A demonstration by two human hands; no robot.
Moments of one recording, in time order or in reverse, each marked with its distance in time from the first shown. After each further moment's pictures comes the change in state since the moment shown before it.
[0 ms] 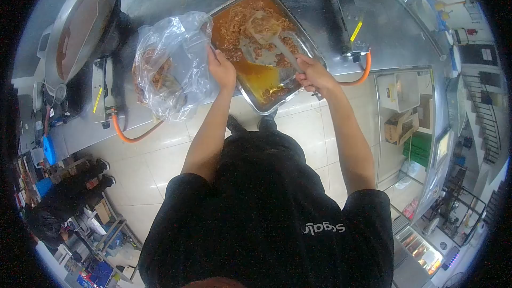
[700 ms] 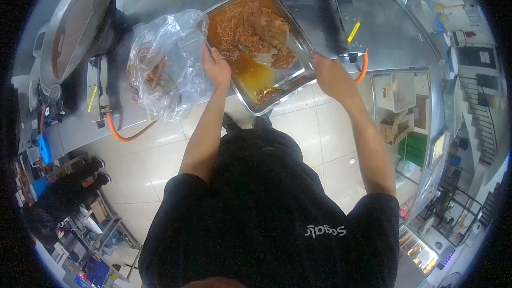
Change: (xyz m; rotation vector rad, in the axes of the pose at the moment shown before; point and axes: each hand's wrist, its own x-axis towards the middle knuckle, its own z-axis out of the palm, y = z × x) left_hand 0.006 -0.004 0.003 -0.007 -0.007 0.043; right_hand -0.026 -0.014 -0.036 -1.293 0.343 -0.704
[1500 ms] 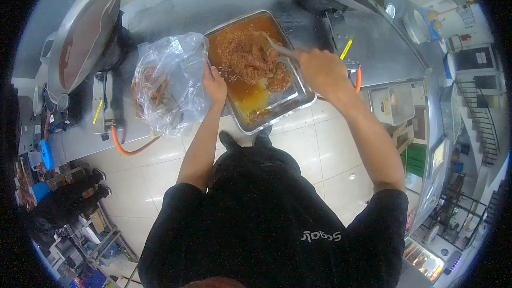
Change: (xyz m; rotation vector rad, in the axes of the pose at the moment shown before) left_hand 0.013 -0.003 -0.002 0.106 -0.085 0.000; right_hand 0.039 -0.056 -0.072 -0.466 -0.071 -0.081
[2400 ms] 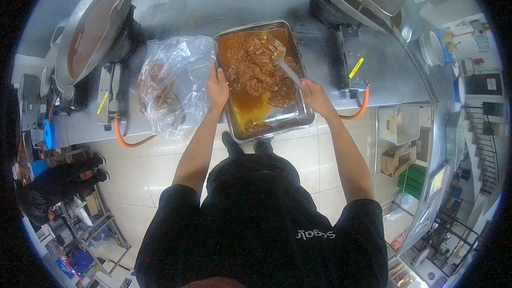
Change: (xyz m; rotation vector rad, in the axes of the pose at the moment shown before) left_hand 0.012 0.006 -0.005 0.009 -0.142 -0.053; right_hand 0.025 0.044 0.183 1.188 -0.104 0.147
